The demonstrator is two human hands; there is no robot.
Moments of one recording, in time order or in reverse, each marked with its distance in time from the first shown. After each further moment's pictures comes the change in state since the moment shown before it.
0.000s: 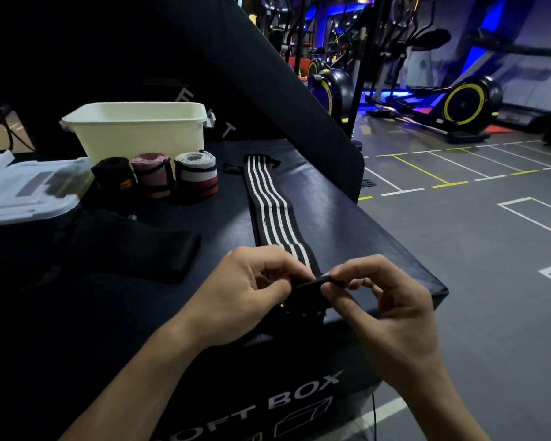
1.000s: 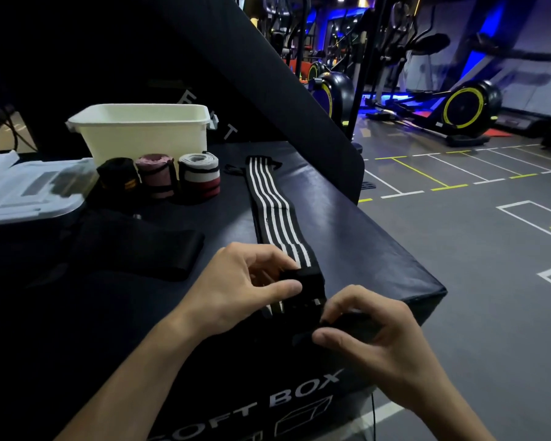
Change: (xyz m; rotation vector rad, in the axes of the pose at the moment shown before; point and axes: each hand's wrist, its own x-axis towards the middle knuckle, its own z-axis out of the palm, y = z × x) left_hand -0.002 -0.009 -0.009 0.020 0.064 -0.105; right_hand -0.015 0.004 -0.015 -0.123 -0.311 0.078
